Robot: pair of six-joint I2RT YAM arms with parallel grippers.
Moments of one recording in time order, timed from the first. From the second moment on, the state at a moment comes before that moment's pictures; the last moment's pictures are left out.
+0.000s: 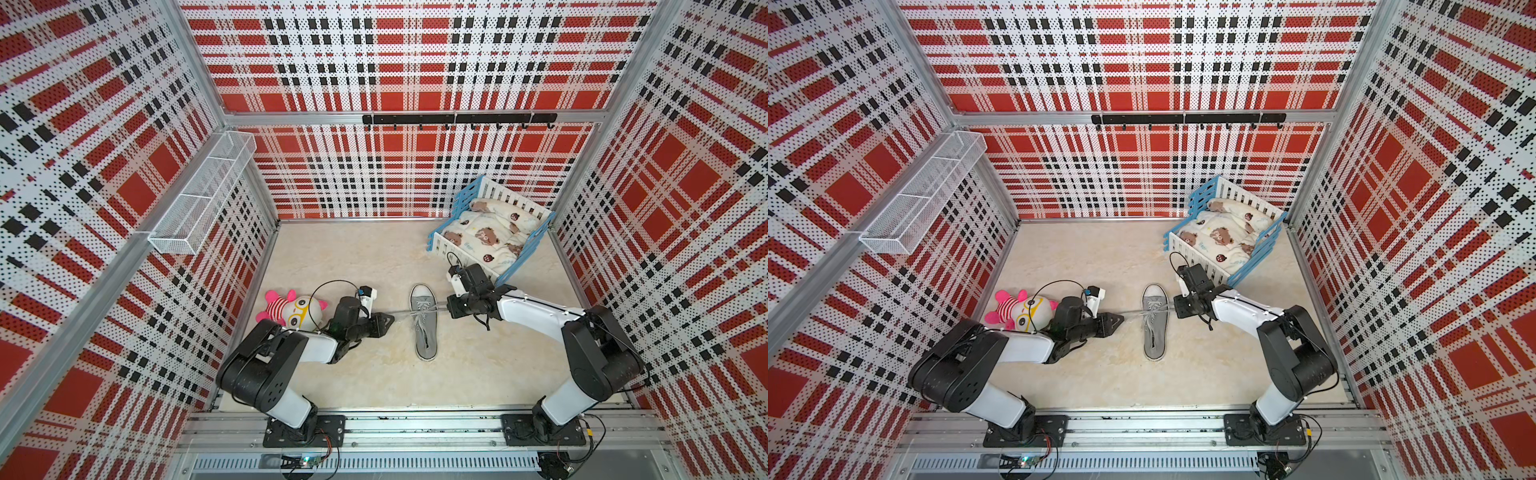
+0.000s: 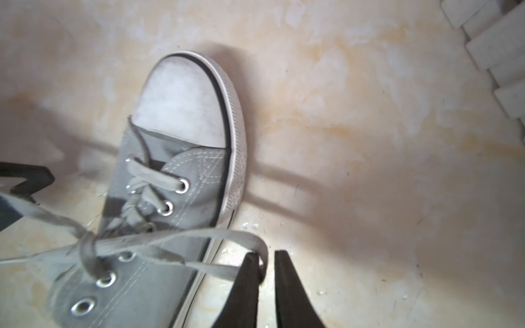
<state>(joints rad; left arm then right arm) -0.42 1.54 0.39 0.55 0.38 -0.52 0.50 1.61 0.94 -0.31 -0.12 0.23</state>
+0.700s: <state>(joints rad) -0.44 1.37 0.37 0.44 0.24 -0.50 0.47 1.52 0.92 -0.26 -0.38 0.21</state>
